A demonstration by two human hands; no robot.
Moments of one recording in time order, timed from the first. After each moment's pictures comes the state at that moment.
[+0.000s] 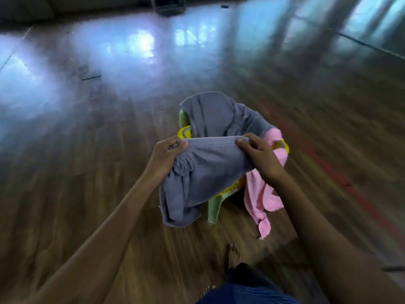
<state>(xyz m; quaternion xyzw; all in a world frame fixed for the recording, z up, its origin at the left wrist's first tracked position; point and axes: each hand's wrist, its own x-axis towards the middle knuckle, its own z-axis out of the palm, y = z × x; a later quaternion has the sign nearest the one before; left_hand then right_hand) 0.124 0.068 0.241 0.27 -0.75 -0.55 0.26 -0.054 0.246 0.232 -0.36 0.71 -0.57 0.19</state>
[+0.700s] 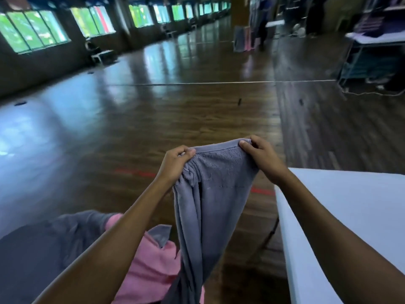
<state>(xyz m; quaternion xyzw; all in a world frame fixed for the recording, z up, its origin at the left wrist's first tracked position) -0.343 0.447 0.304 -0.11 -0.81 -0.58 0.00 -0.321 0.696 0.288 -0.02 0.79 -0.60 -0.13</state>
